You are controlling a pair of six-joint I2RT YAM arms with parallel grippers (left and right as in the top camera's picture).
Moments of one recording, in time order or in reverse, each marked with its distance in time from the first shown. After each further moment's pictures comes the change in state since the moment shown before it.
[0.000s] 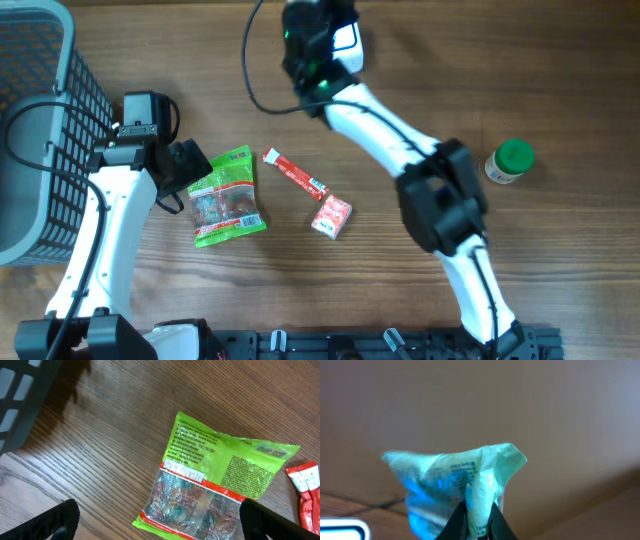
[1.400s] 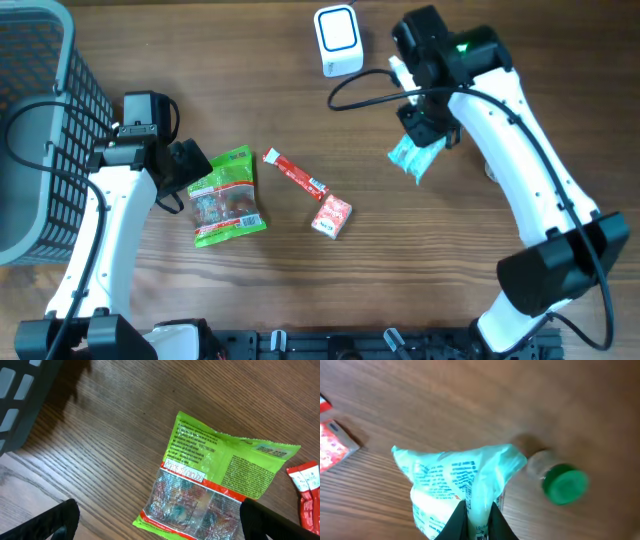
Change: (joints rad) left arm 0.000 0.000 0.000 0.000 0.000 0.000; right arm -0.275 -0.561 -0.141 -2.040 -0.865 0.939
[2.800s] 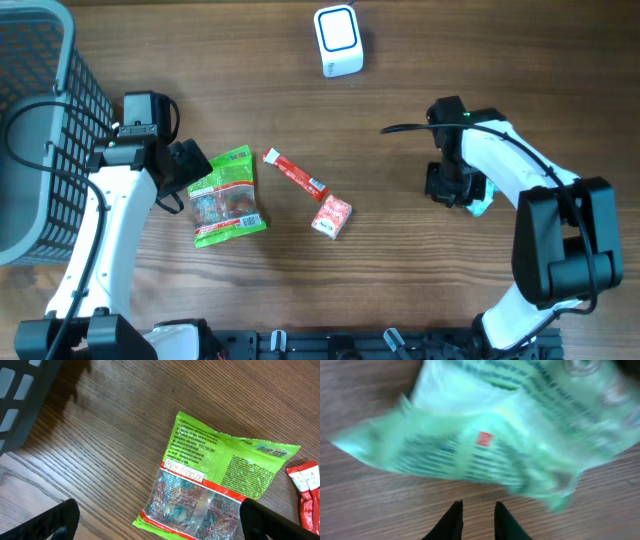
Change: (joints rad) left arm 0.000 0.000 0.000 0.000 0.000 0.000; right arm -0.174 -0.002 -0.682 0.441 -0.082 0.478
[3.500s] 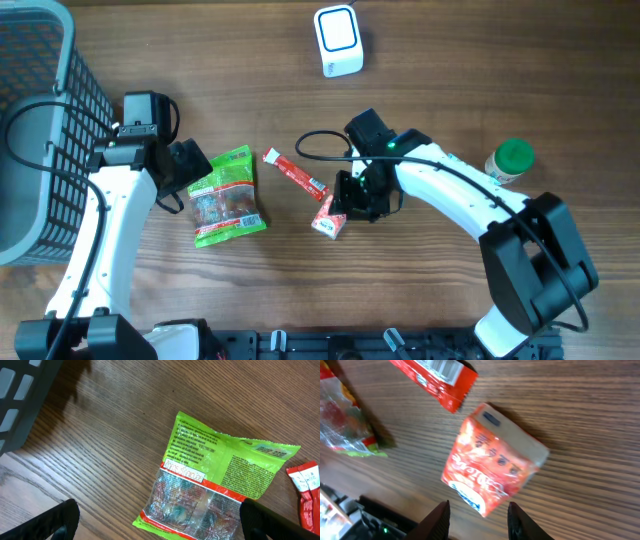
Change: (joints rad) left arm 0.000 0.000 0.000 0.000 0.000 0.000; right arm 0.390 -0.038 0.011 0.261 -0.570 0.310
